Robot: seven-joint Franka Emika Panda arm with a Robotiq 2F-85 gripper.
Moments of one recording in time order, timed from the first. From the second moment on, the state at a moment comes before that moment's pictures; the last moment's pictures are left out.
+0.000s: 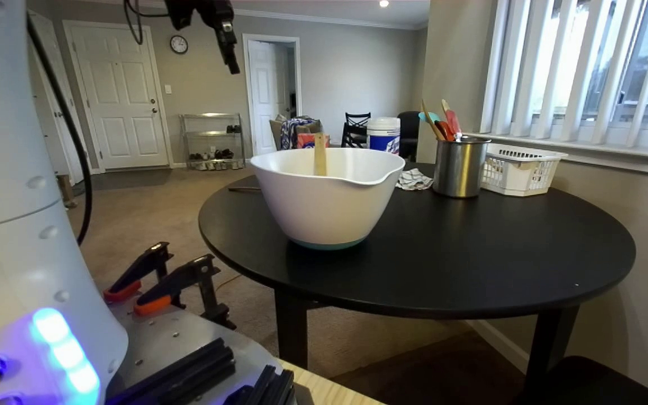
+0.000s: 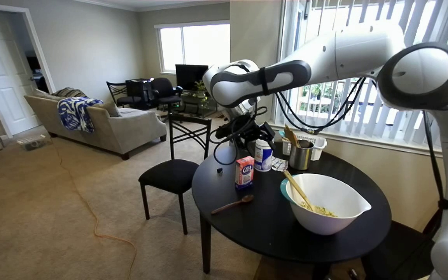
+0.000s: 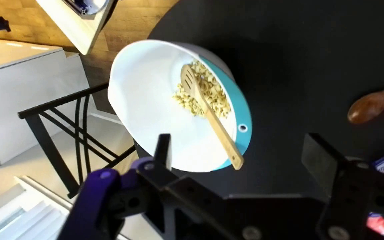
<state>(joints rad) 0.07 0.45 0.60 -1.45 -0.53 1.28 1.51</state>
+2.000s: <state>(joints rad) 0.15 0.91 0.07 -1.01 -0.34 1.30 1.40</state>
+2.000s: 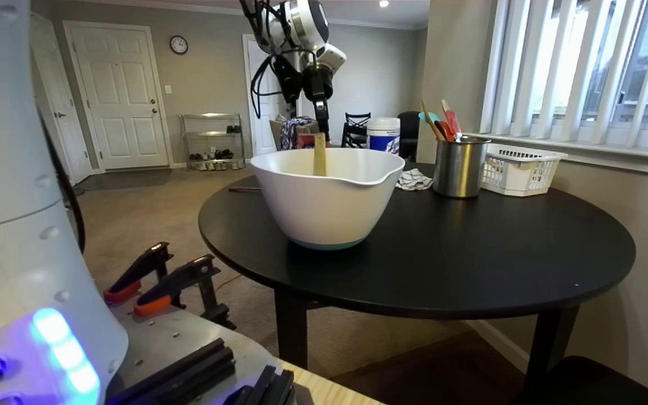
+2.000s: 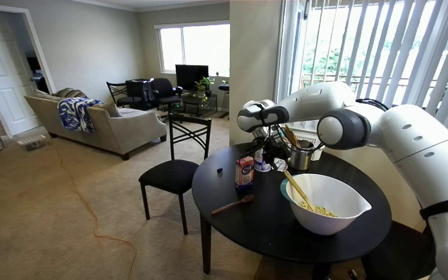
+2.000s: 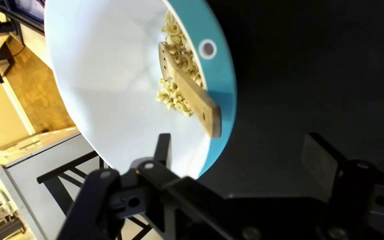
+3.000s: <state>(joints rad) 0.13 0.73 0.02 -1.40 -0.24 1.50 1.19</state>
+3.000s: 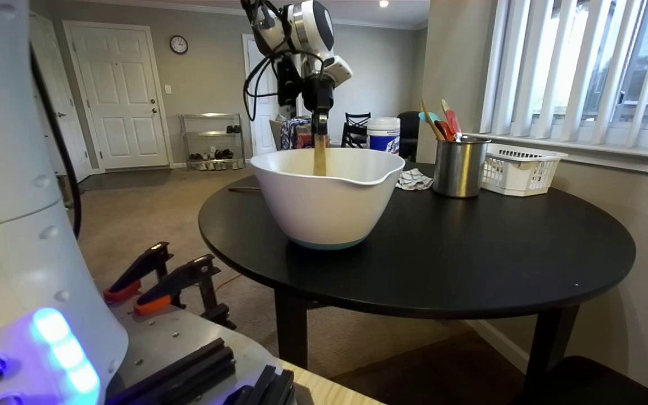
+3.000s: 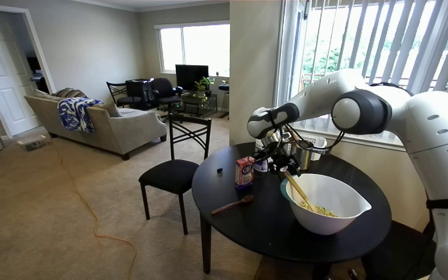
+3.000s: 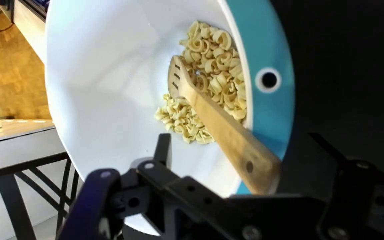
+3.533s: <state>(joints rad) 0.14 0.66 0.02 -1.44 -0.21 1.50 1.19</state>
